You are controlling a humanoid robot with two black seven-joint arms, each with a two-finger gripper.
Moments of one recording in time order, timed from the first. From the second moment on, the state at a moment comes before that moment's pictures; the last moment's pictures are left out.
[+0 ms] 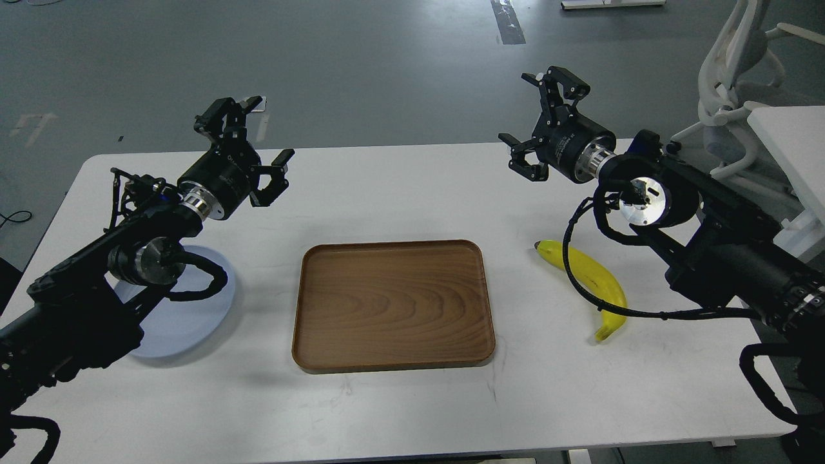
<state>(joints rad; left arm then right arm) -0.73 0.36 -0.64 -0.84 0.10 -0.27 -0.29 0.88 -0.30 0.60 0.83 -0.04 0.16 0.01</state>
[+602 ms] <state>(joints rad) -0.74 0.37 -0.64 -0.83 0.10 -0.35 -0.28 0.87 -0.32 0.60 0.87 -0.04 0.17 0.00</state>
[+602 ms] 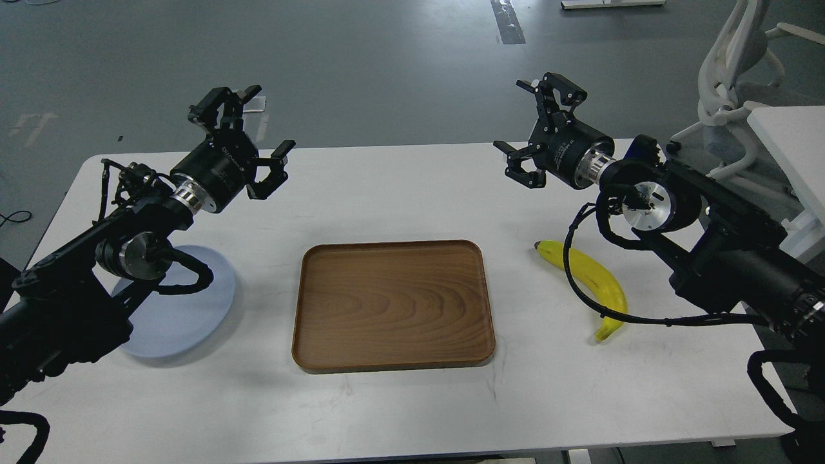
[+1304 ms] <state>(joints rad) -0.75 0.37 -0.64 -0.82 0.11 -0.36 -0.28 0.89 -0.31 0.59 0.87 -0.04 0.16 0.00</state>
